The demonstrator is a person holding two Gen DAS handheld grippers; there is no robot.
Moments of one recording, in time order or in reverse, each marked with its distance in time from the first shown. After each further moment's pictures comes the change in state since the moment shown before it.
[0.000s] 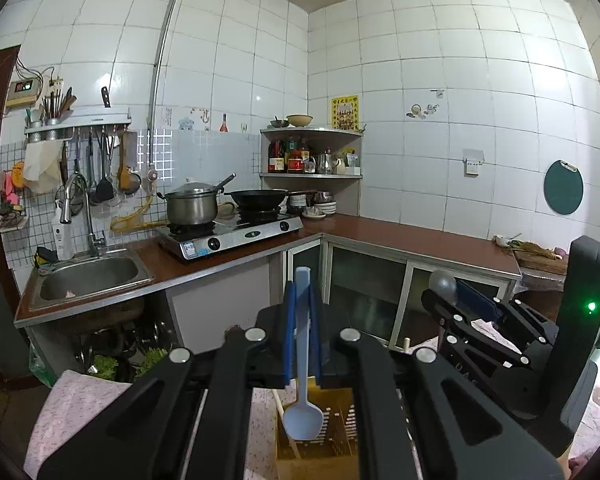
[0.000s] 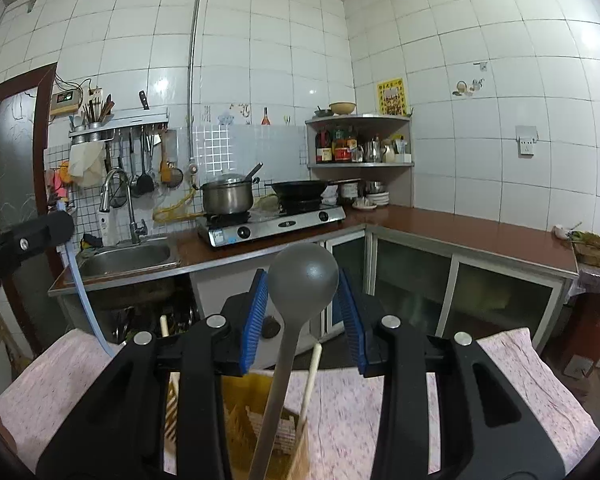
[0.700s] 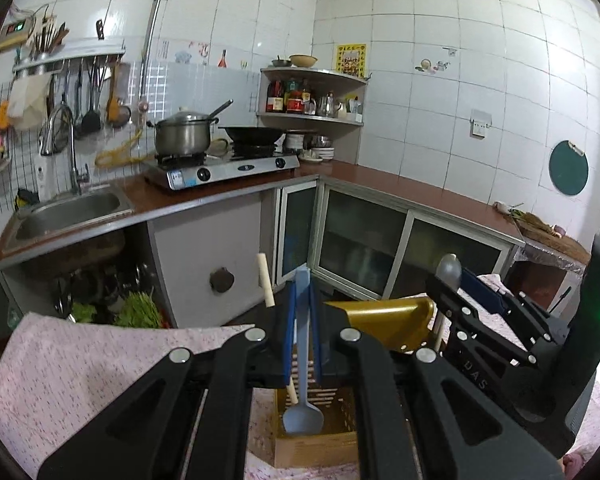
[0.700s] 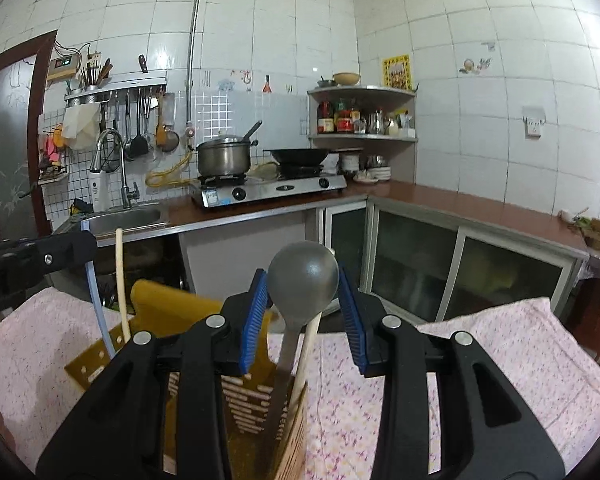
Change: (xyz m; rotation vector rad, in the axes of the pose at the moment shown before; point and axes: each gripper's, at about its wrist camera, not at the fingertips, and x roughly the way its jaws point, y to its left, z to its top) left arm 0.067 0.024 -0.079 -0.070 0.186 -0.044; right arm 0.053 0.002 -0.086 -0.023 0.088 0.005
